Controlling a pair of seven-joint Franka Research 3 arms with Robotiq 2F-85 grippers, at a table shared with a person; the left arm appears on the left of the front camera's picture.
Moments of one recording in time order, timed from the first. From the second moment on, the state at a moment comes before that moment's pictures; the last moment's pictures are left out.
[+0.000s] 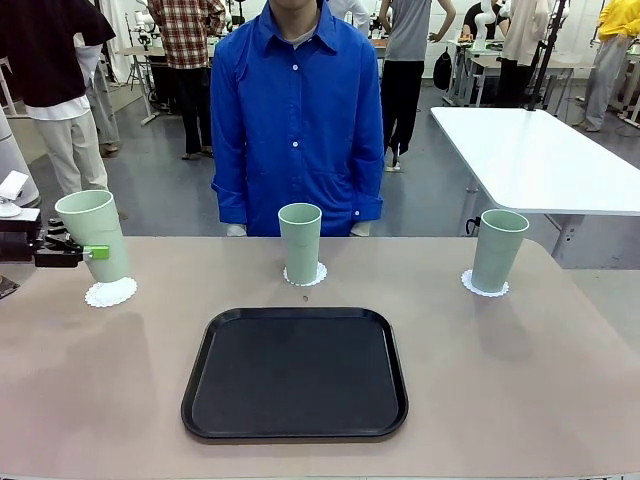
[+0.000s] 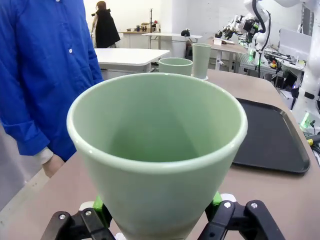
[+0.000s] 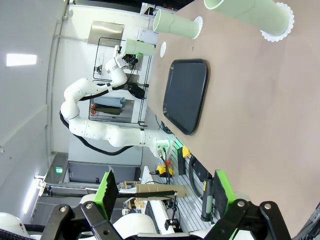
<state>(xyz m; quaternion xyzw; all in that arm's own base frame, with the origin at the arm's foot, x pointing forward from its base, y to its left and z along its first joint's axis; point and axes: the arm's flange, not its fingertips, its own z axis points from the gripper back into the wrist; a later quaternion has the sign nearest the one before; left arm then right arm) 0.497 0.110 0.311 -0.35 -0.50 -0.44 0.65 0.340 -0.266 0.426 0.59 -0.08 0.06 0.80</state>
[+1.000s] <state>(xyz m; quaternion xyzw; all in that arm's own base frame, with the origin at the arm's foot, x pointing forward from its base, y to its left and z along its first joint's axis) 0.516 0.140 0.262 -0.37 -0.48 -0.42 0.67 0.340 -0.266 0.426 0.59 -0.08 0.06 0.80</state>
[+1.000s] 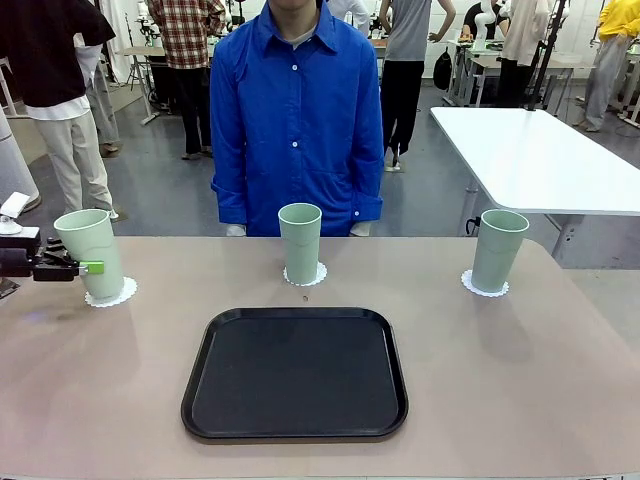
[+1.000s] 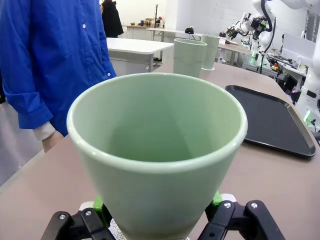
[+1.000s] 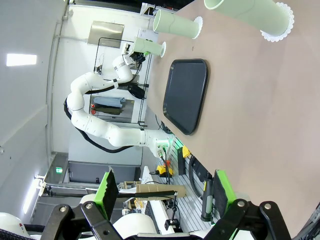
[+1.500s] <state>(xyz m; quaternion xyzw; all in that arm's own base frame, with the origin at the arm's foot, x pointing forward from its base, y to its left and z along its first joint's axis) 0.523 0.141 0.252 -0.37 -0.49 -0.41 0.67 0.340 -0.266 0.426 0.59 -0.08 0.06 0.80</state>
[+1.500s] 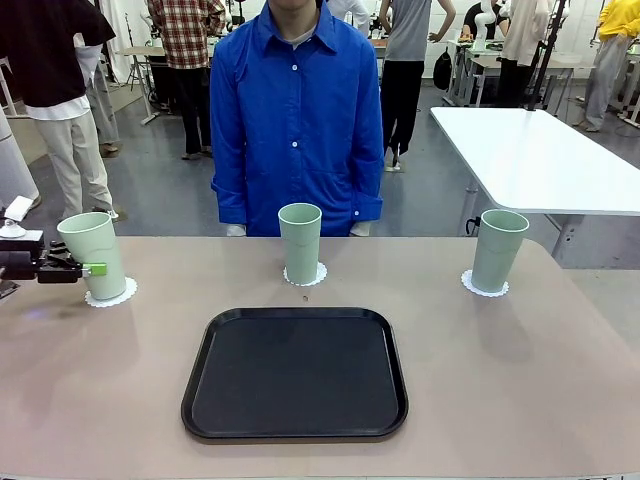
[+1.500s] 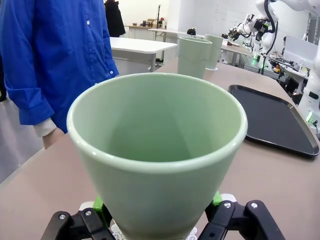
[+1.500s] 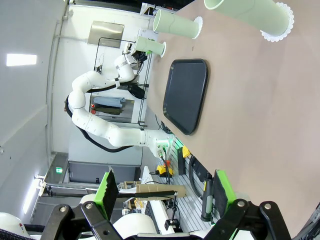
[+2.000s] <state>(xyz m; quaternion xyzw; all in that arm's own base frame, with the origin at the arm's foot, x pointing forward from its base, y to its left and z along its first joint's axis) 0.523 0.138 0.249 -0.38 -0.48 -0.41 0.67 0.340 -0.266 0.426 0.59 -0.08 0.06 0.80</state>
